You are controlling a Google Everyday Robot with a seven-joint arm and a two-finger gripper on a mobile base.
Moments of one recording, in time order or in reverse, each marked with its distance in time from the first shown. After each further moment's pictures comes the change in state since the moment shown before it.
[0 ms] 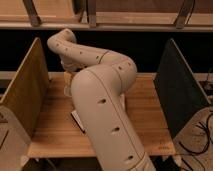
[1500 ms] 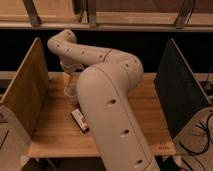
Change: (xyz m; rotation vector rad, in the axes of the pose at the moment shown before) arm 0.008 0.020 -0.018 0.001 -0.092 0.049
